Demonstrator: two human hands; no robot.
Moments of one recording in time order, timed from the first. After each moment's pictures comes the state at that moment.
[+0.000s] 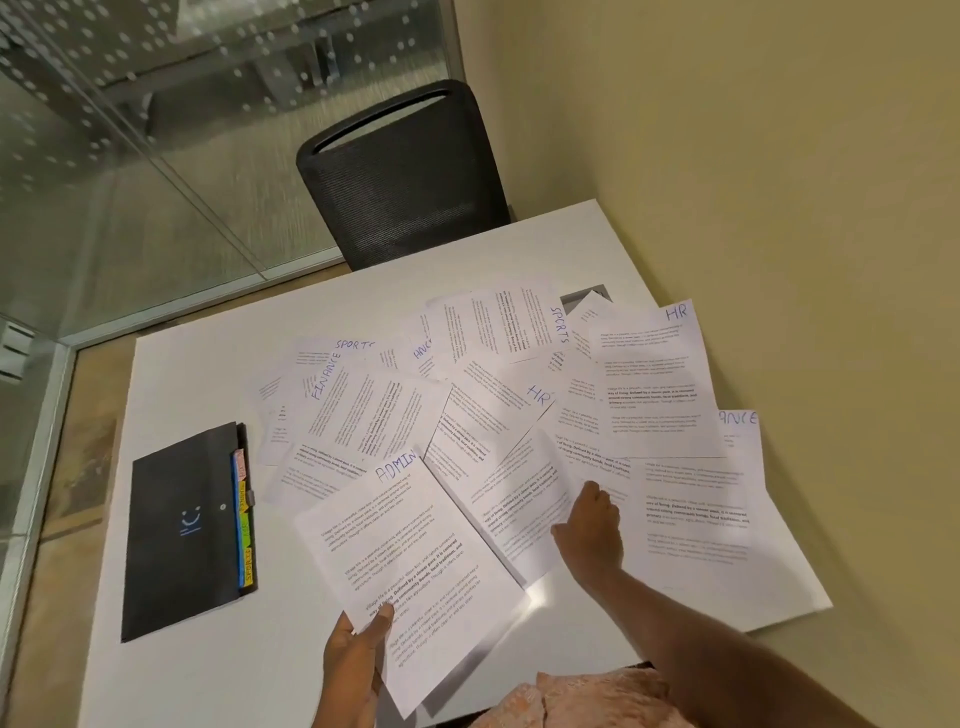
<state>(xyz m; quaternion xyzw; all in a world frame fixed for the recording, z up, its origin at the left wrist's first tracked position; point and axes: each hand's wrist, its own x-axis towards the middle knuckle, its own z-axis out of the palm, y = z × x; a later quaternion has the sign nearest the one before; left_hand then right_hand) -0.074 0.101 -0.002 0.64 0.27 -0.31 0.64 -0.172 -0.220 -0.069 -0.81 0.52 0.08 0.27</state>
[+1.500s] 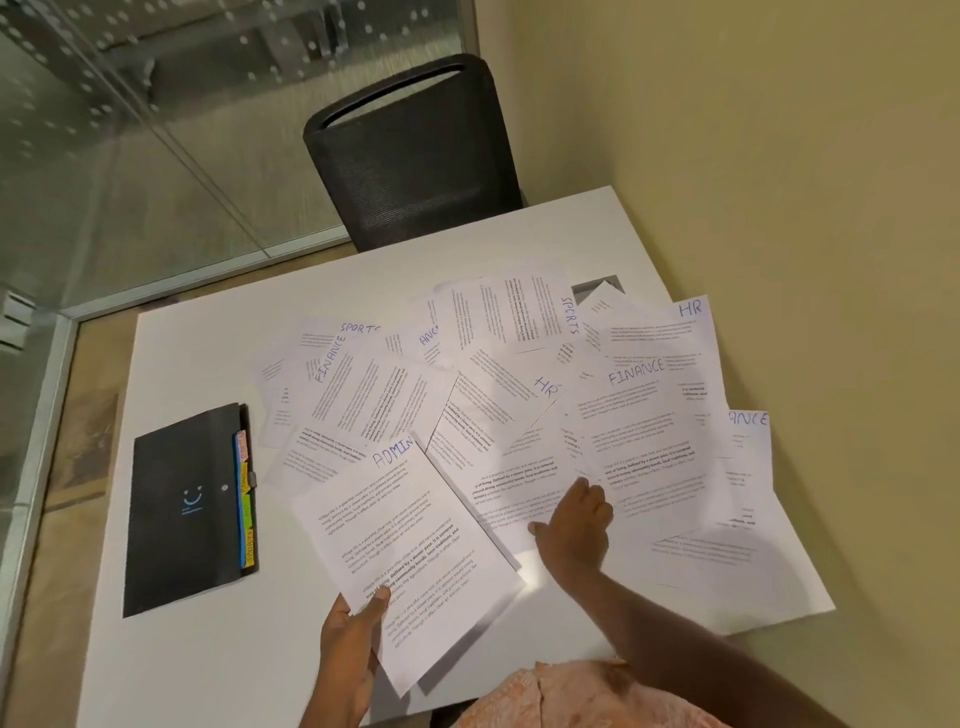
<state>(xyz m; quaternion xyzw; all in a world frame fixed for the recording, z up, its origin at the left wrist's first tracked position) -0.069 0.096 0.009 0.64 0.29 -0.30 0.65 -0.156 -0.189 -0.061 -0.82 0.52 0.13 0.22</state>
